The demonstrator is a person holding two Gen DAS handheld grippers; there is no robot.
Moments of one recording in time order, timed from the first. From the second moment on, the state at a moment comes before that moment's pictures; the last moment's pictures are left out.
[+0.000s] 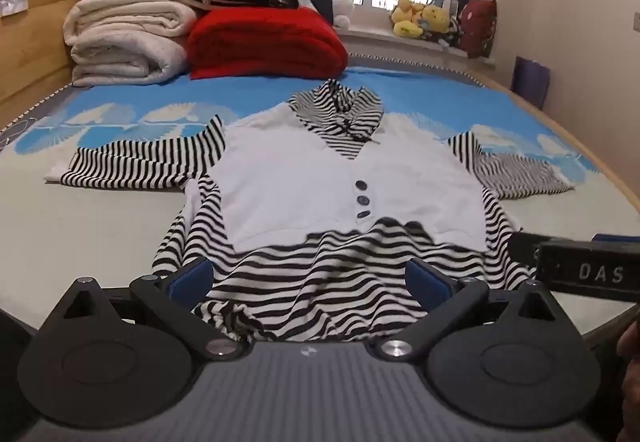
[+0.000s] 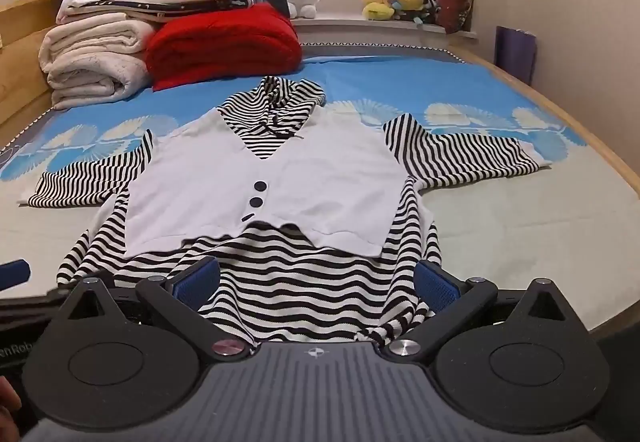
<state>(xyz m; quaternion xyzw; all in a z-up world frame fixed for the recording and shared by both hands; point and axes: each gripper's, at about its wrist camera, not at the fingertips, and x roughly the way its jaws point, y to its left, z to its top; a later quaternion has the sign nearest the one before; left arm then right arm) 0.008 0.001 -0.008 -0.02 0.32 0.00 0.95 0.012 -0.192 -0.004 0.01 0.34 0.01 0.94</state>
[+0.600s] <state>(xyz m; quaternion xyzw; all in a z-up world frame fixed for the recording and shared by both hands) 0.012 -0.006 -0.017 -0.01 0.32 -0.01 0.95 0.008 -0.180 -0.006 0.00 0.34 -0.01 0.94</state>
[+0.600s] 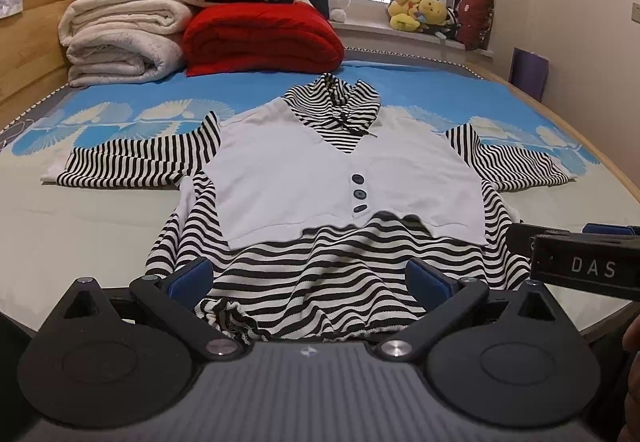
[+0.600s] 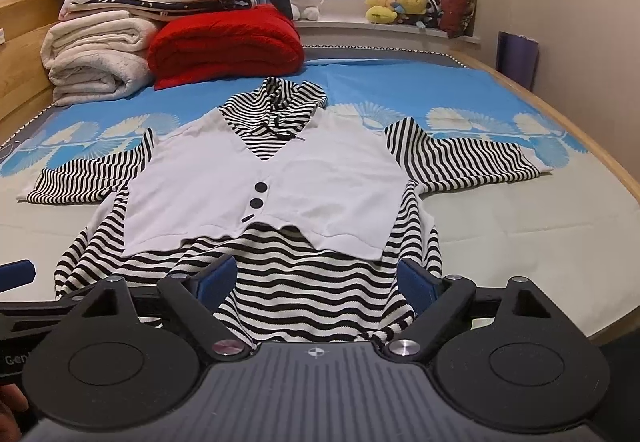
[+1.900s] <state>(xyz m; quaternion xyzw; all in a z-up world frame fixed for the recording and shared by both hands) 0.013 -0.006 -0.016 -0.01 0.32 -0.01 0.95 0.007 -0.179 -0.004 0.00 0.32 -0.01 0.95</state>
